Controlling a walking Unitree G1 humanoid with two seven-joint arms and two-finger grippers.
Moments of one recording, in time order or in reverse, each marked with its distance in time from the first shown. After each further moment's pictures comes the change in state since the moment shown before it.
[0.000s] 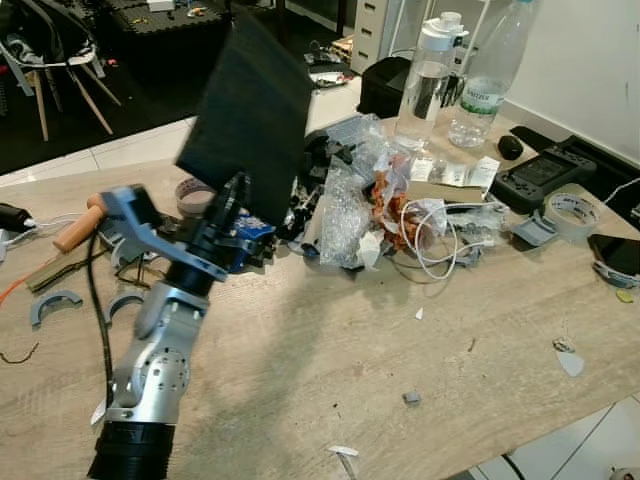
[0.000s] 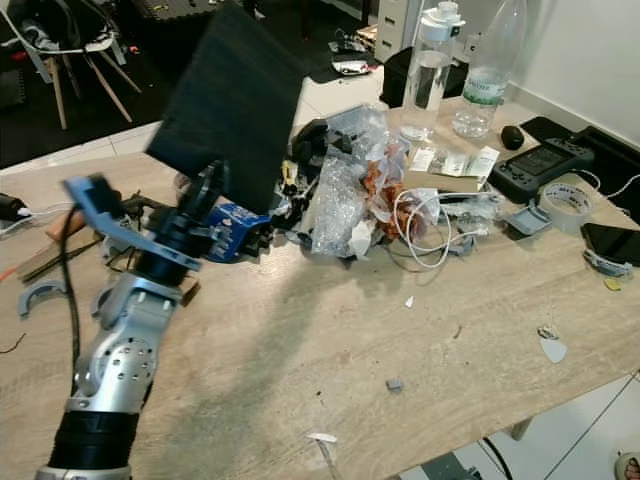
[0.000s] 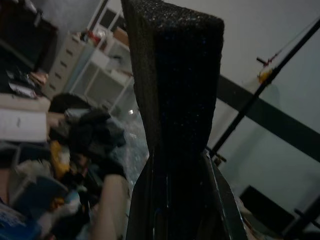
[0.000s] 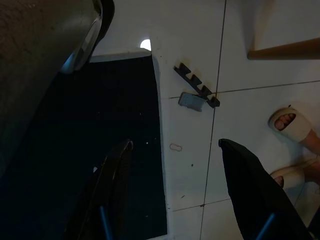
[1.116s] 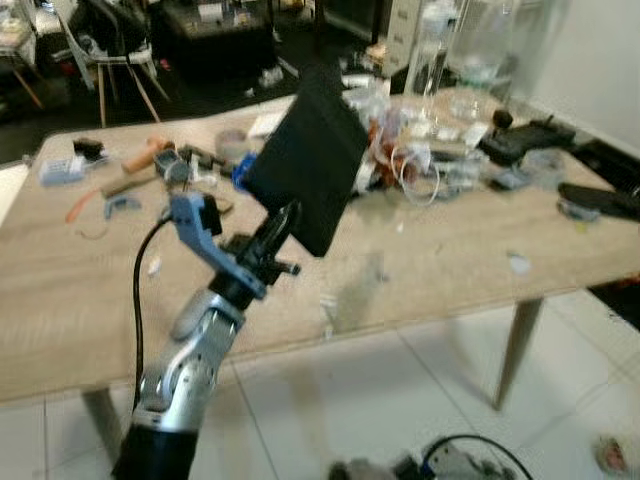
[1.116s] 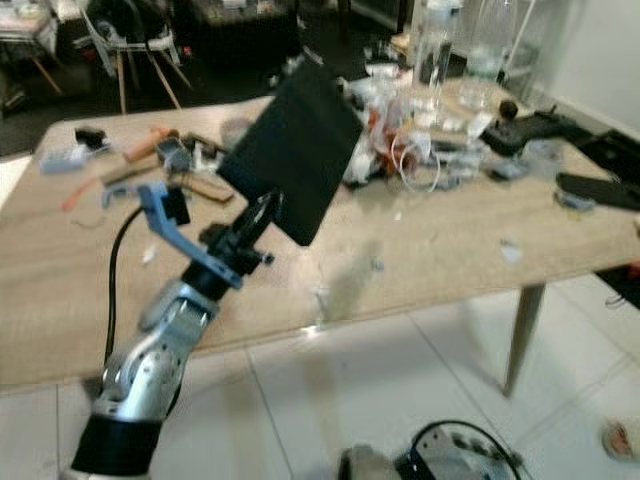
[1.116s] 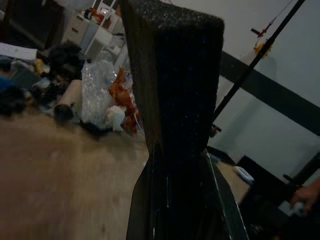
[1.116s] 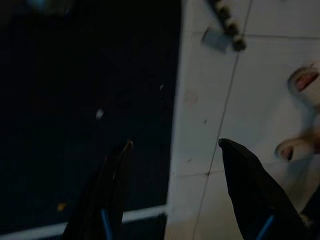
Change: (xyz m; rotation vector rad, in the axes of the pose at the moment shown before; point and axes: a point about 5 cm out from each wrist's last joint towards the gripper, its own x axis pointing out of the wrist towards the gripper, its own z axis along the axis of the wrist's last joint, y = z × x) left arm 0.000 -0.013 -0.021 0.021 0.139 -0.020; right arm 0.000 0.005 -0.009 -0.001 0.026 0.011
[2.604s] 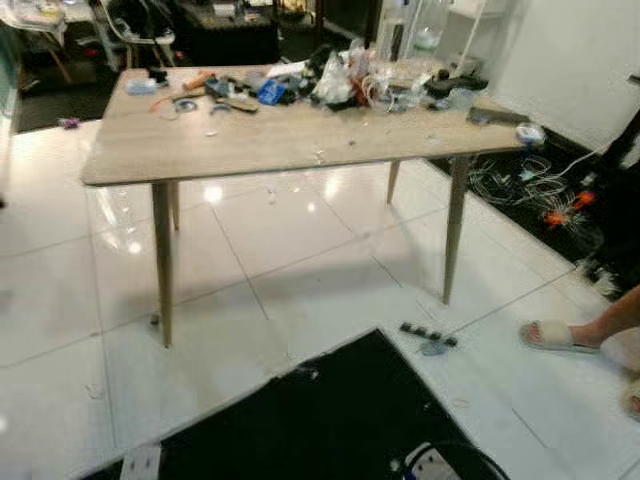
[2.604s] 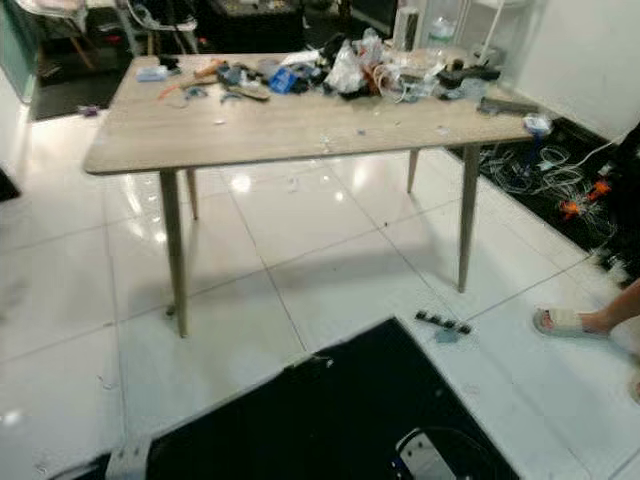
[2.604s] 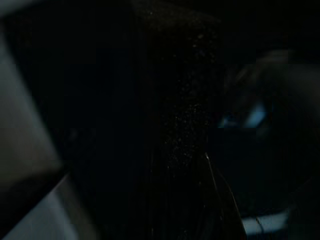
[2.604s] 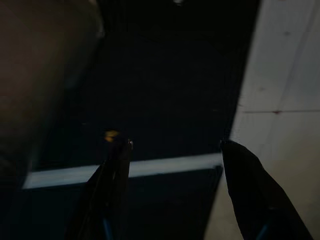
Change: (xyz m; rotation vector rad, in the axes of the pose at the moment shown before) left arm -0.312 0.090 -0.168 0.097 1.256 1.072; right arm 0.000 -0.001 0.013 -0.011 -0.020 -0.036
